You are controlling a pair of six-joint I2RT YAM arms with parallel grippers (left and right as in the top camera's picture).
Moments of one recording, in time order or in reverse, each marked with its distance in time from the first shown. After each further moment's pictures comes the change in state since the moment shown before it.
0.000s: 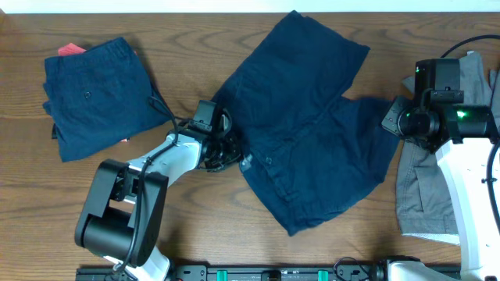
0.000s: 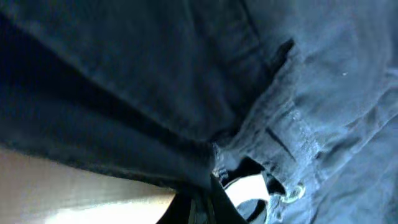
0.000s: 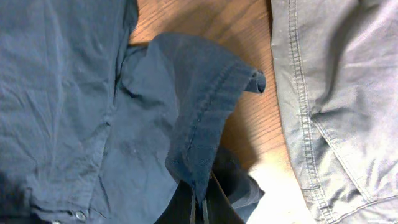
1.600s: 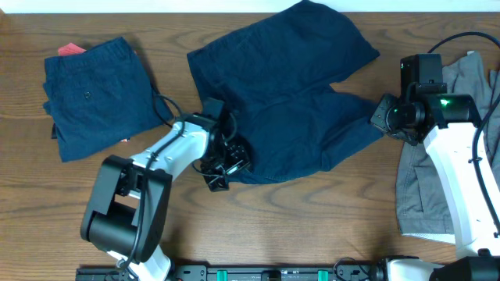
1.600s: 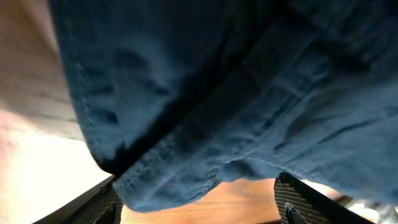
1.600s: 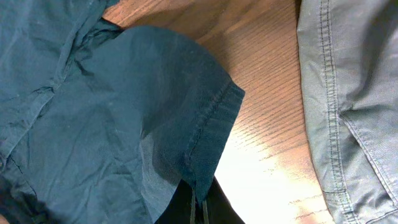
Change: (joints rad) left arm -0.046 0.026 0.145 -0.517 0.048 -0.166; right arm 0.035 0.087 -0.001 0.031 -0.029 0.028
